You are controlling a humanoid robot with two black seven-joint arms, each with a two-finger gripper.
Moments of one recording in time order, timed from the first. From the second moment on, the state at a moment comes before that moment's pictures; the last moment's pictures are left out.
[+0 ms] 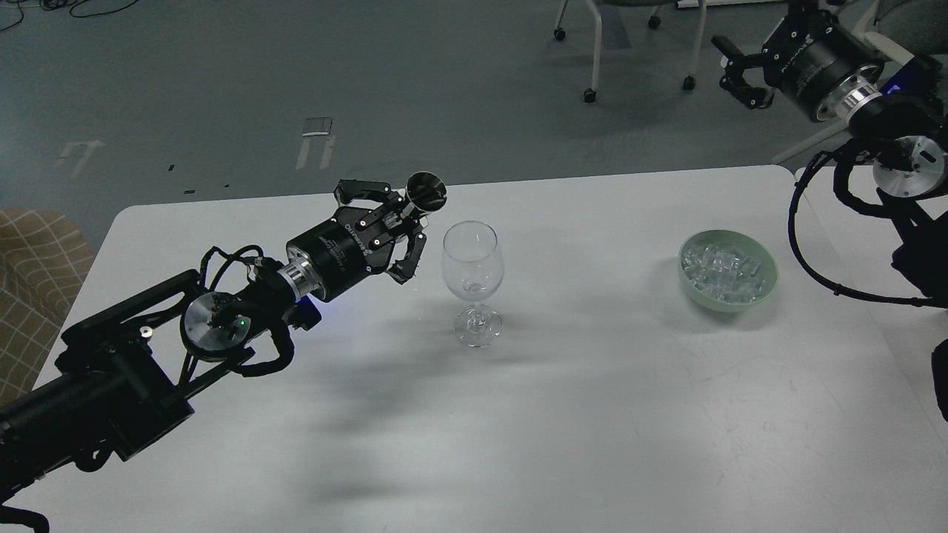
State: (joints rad) left arm -0.71 0.50 -0.48 -1.27 -0.49 -0.26 -0.01; right arm 0.94 -0.37 0.97 0.57 -0.31 0.49 0.08
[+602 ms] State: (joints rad) left arm -0.73 0.50 -0.48 -1.27 -0.44 -0.26 -0.02; right arm 0.94 -0.37 0.98 0.57 -0.31 0.49 0.08
